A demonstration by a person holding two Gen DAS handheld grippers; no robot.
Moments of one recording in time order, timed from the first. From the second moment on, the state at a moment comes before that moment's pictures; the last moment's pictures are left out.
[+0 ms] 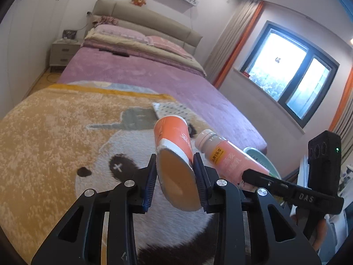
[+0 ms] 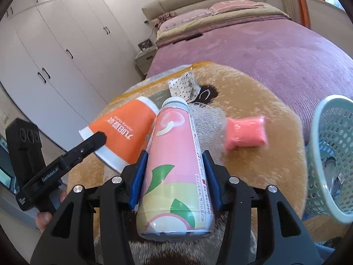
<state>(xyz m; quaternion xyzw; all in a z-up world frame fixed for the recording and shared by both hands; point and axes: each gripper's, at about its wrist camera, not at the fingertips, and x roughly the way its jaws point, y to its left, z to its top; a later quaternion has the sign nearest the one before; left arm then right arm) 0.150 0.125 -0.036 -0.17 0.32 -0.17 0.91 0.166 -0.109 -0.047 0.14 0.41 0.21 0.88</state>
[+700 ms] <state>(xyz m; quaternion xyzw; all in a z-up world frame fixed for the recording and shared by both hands) 0.167 -0.058 0.012 -0.12 0.30 -0.31 0.90 0.111 -0.312 -0.009 0.23 0.32 0.05 0.92</state>
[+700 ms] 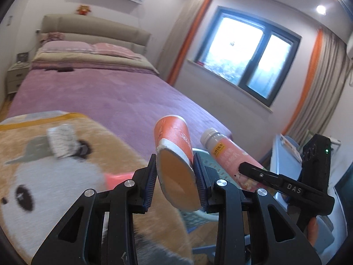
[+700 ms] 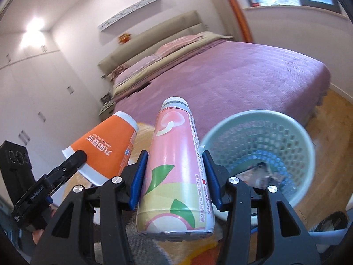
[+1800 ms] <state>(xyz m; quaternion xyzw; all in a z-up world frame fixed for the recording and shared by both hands) 0.218 -0.186 -0.041 -0.07 0.34 -0.34 0.87 0.132 -0.404 -0.075 0.28 0.35 -0.07 0.89</state>
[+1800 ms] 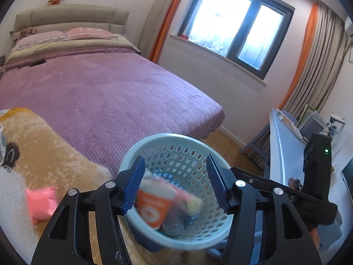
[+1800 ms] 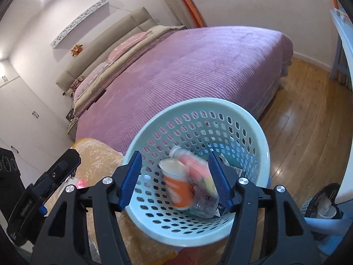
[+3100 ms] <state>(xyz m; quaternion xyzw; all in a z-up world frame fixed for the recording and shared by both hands) 0.279 0.030 -0.053 -0.10 0.35 -0.10 0.93 0.206 -0.146 -0.100 0.08 0.39 0.12 0.91</state>
